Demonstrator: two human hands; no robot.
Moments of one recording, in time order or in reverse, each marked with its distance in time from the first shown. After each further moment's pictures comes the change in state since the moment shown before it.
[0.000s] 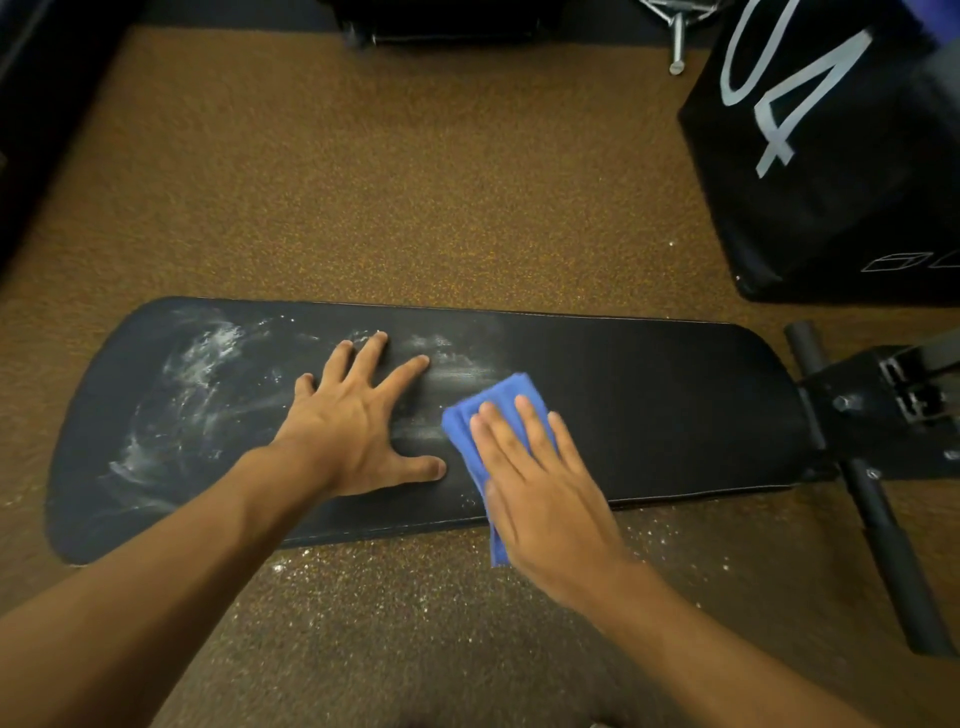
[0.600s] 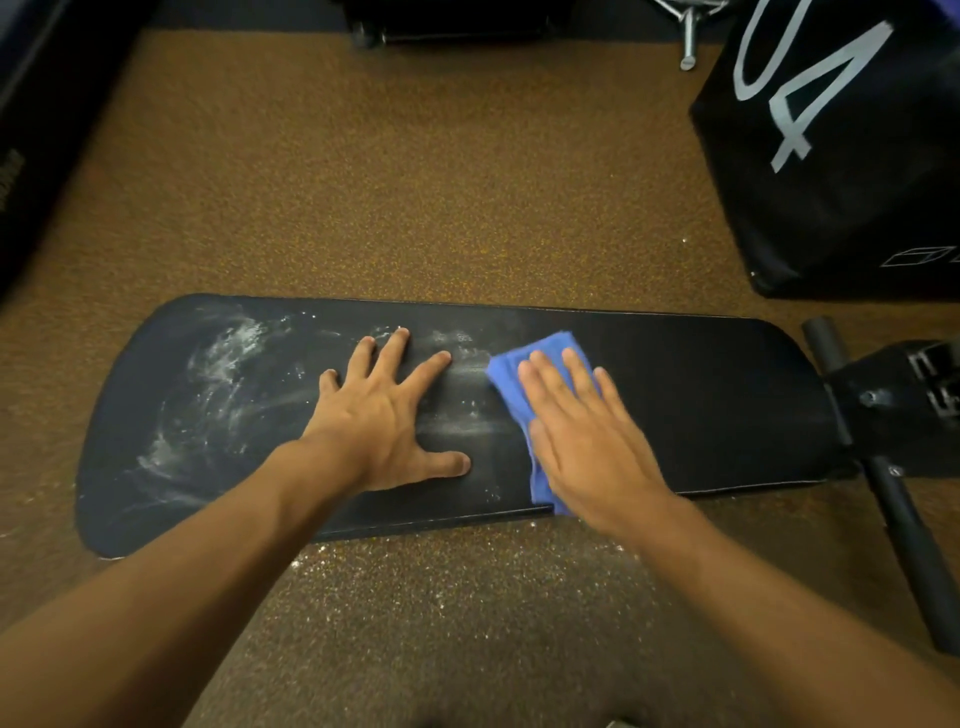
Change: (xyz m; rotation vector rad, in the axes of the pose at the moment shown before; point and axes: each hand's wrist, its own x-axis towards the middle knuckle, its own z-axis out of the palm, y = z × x) left_hand -0.001 0.002 -0.001 0.012 -0.009 0.001; right_hand 0.034 0.032 -0.006 -0.024 0.028 0.102
